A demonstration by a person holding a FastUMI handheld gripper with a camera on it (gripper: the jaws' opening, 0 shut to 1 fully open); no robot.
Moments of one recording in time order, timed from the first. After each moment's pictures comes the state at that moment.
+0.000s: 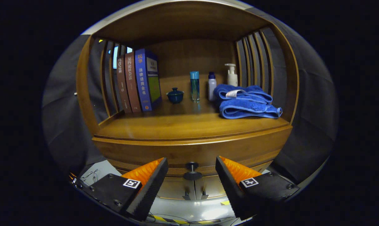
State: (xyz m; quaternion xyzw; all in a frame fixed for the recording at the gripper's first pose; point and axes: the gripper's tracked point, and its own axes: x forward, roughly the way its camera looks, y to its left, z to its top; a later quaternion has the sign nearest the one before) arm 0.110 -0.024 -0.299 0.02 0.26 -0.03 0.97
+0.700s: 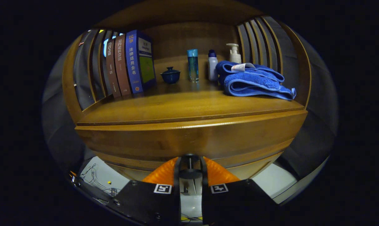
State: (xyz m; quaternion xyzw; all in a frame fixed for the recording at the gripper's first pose) arm 0.121 -0.028 -0.344 0.02 0.31 -0.04 0.95
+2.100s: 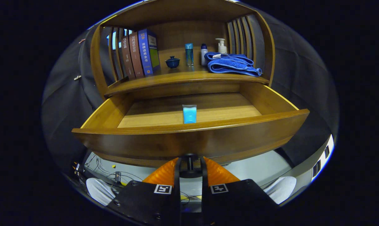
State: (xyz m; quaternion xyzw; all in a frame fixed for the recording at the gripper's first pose) arm -0.050 -0.027 -0.321 0.02 0.38 -0.04 0.92
